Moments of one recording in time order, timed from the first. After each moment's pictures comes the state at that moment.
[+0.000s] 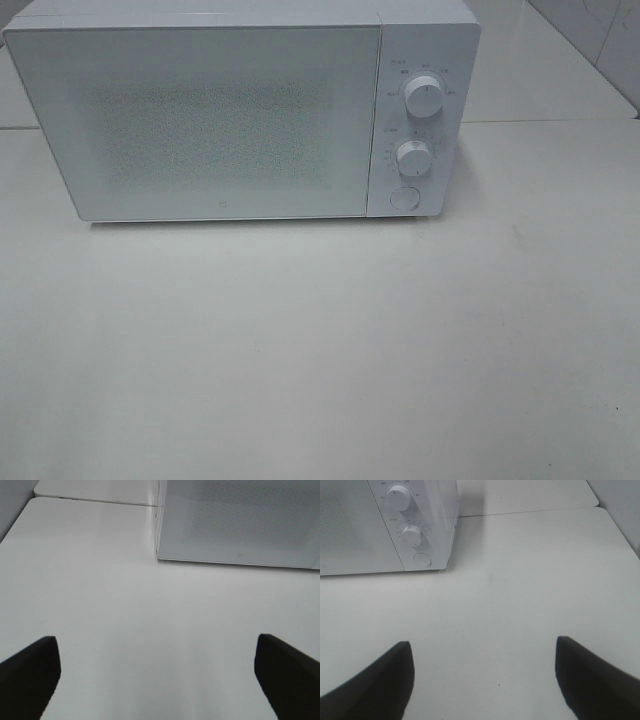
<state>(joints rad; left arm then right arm) 0.05 0.00 -0.52 -0.14 1.08 0.05 0.06 0.00 -0.49 0.00 0.96 0.05</state>
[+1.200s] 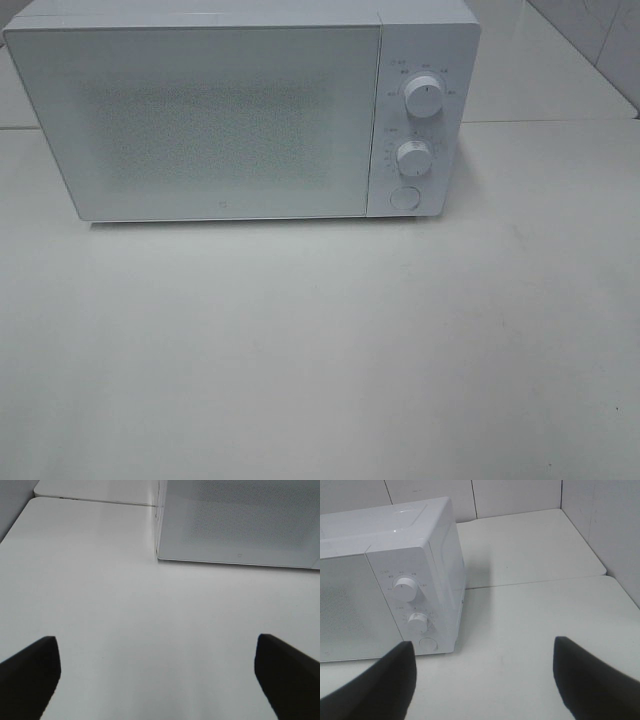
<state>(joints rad) 0.05 0.00 -0.52 -0.14 1.08 0.05 0.06 0.32 -0.46 0.01 0.40 0.08</state>
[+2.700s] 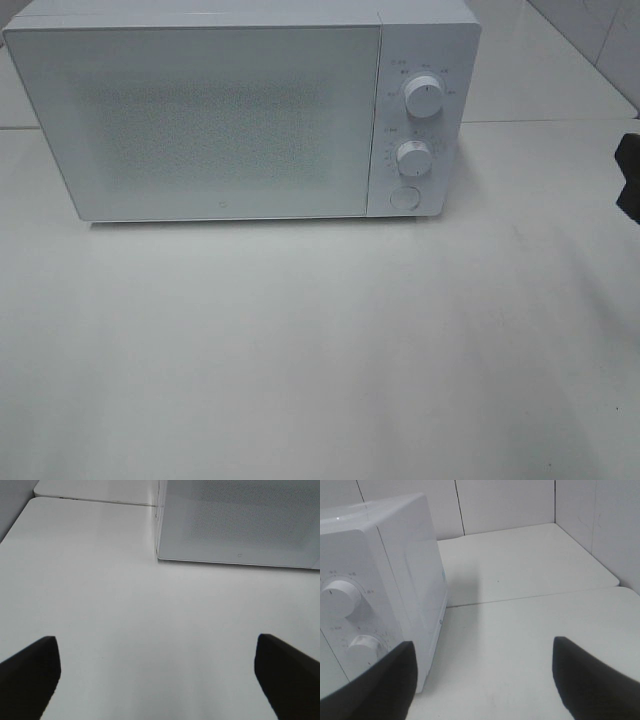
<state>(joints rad) 0.05 0.00 -0.52 -0.14 1.08 0.05 0.06 1.16 -0.12 0.01 -0.89 0.08</state>
